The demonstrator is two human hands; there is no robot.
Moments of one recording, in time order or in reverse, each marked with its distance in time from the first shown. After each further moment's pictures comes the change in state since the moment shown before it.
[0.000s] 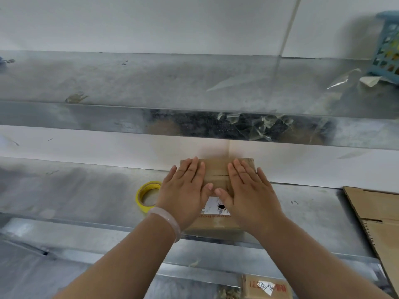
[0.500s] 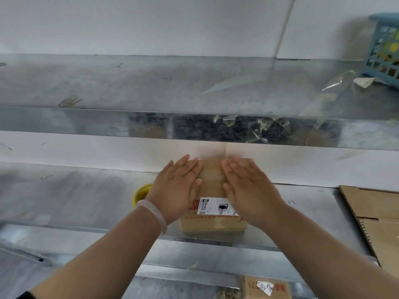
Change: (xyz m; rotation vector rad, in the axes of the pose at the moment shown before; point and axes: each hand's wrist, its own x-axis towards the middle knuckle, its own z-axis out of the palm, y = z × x) left_hand 0.012 -0.020 -0.005 -0.015 0.002 0.109; right_hand 0.007 0.009 -0.017 -0.041 -0.031 -0.148
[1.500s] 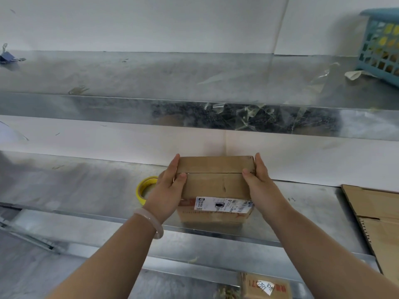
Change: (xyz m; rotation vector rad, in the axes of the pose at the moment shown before) left_hand -0.027 0.013 0.015 -1.009 0.143 -0.566; right_hand -0.015 0.020 0.015 1.276 0.088 0.519
